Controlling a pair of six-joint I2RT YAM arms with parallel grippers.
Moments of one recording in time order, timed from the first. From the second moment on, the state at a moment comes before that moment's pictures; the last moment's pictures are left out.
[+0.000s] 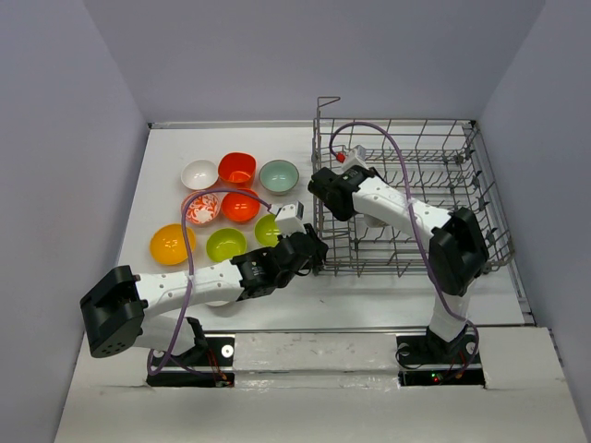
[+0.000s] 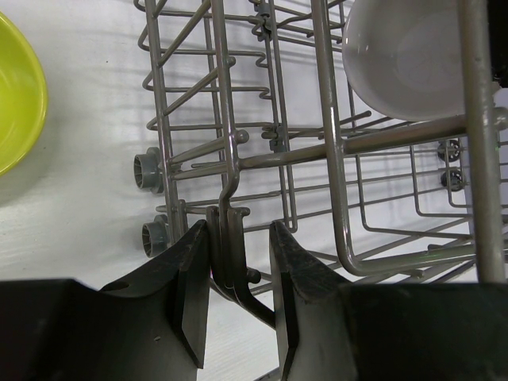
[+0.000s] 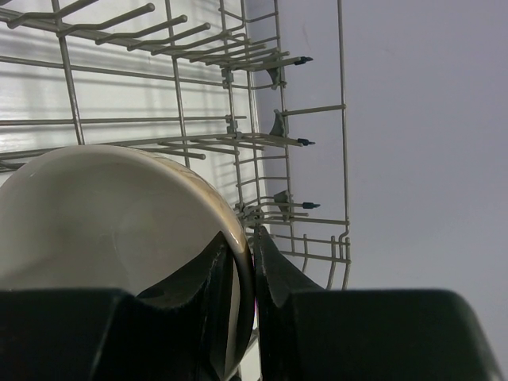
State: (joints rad) left arm -1.13 1.29 0.76 -0.03 -0.51 -0.98; right arm 0.74 1.86 1.59 -1.29 1.26 0.47
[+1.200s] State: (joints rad) left arm -1.13 1.29 0.76 -0.03 -0.51 -0.98; right arm 0.73 1.90 1.62 -1.30 1.33 0.42
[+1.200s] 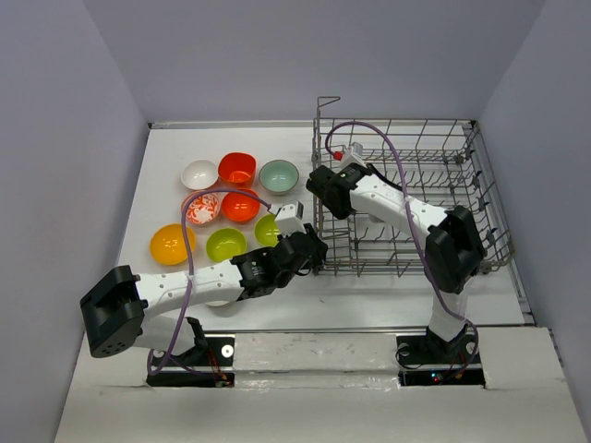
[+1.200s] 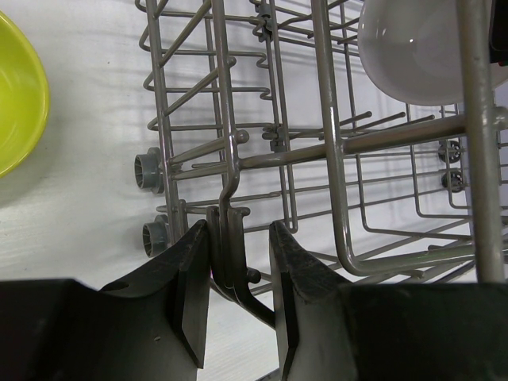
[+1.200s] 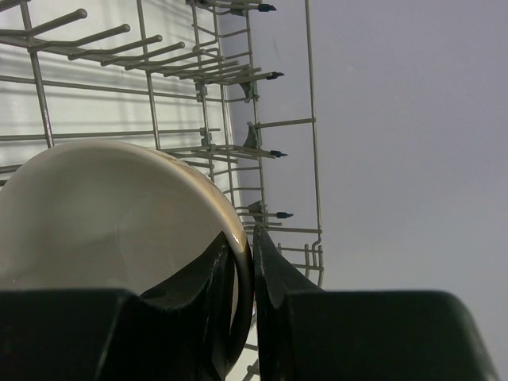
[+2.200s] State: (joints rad) left arm -1.14 1.28 0.75 -0.02 -0.50 -0.98; right arm 0.73 1.77 1.44 -1.17 1.36 0.36
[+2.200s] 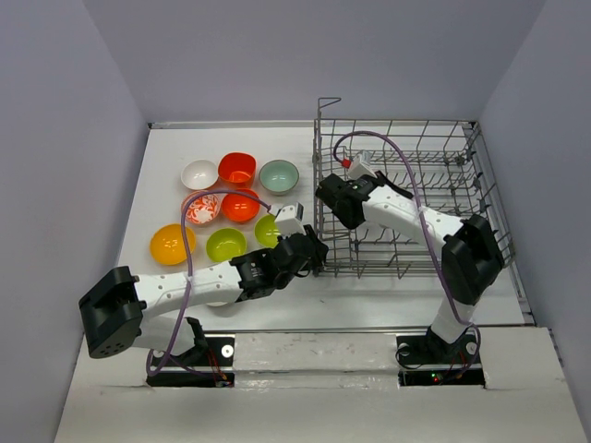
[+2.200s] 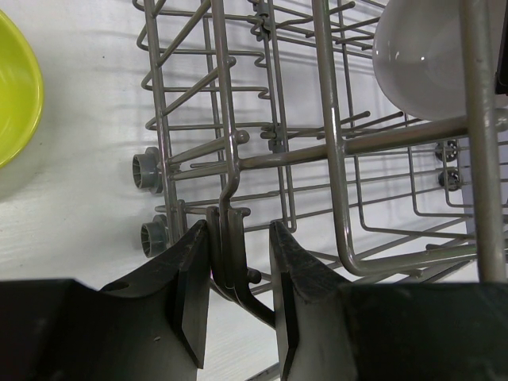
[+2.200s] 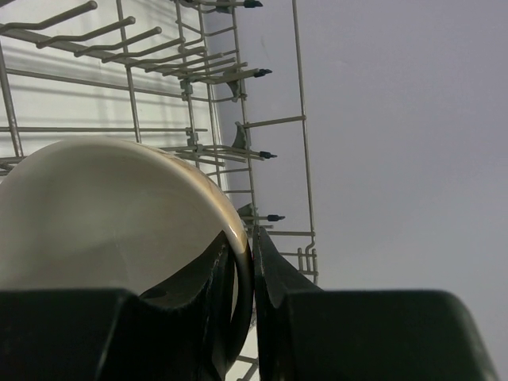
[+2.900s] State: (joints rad) left arm -1.14 1.28 0.75 -0.03 -0.50 -0.98; right arm 0.72 1.72 1.35 -1.11 1.40 0.27
